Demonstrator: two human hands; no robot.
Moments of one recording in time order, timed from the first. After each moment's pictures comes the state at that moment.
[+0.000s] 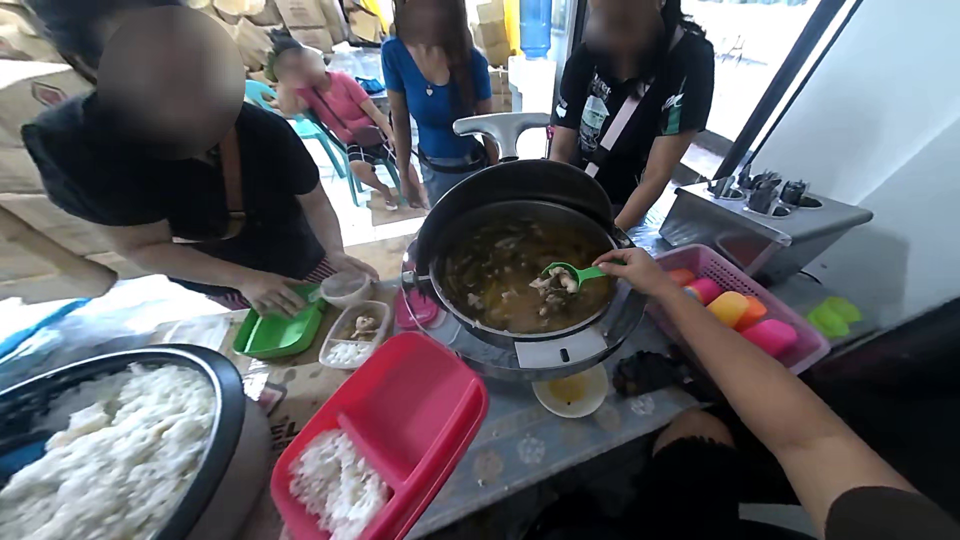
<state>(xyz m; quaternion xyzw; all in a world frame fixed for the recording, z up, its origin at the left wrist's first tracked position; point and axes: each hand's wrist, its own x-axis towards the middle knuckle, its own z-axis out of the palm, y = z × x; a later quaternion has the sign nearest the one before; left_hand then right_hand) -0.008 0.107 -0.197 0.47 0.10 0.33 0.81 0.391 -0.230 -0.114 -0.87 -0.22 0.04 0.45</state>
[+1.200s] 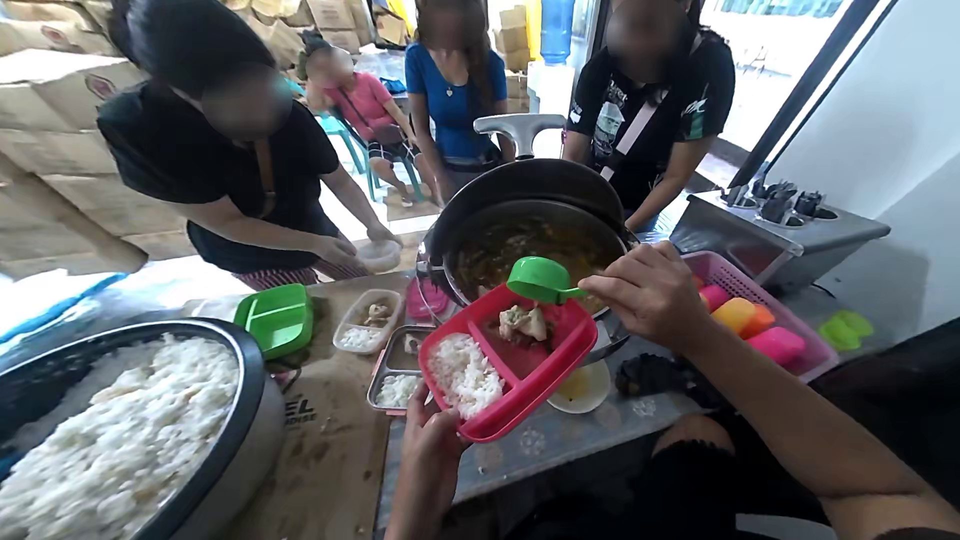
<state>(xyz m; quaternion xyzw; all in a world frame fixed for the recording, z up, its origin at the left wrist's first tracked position) 0.081 0.027 -0.129 0.48 0.22 0.16 0.83 0.274 -0.201 -0.048 -0.70 -0.55 -0.44 0.12</state>
